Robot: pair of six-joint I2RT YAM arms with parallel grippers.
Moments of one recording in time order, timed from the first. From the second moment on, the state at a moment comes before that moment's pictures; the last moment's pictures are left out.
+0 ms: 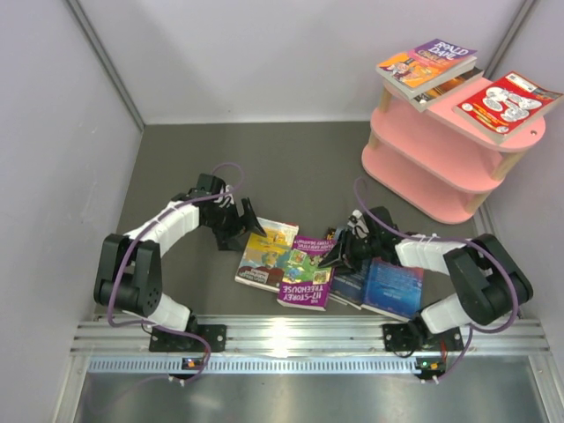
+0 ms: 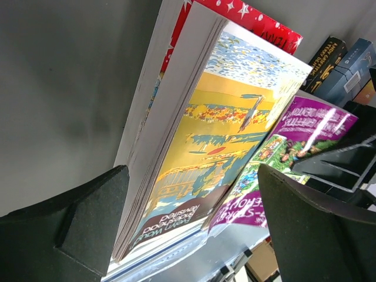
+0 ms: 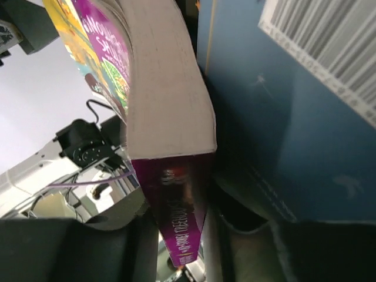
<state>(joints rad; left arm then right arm) -0.23 1.51 0.91 -0.58 0.51 -0.60 0.46 1.46 0.49 0.04 -0.75 1.00</state>
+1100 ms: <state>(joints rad) -0.24 1.48 1.04 -0.58 0.47 -0.58 0.00 1.59 2.14 -0.37 -0.71 0.99</state>
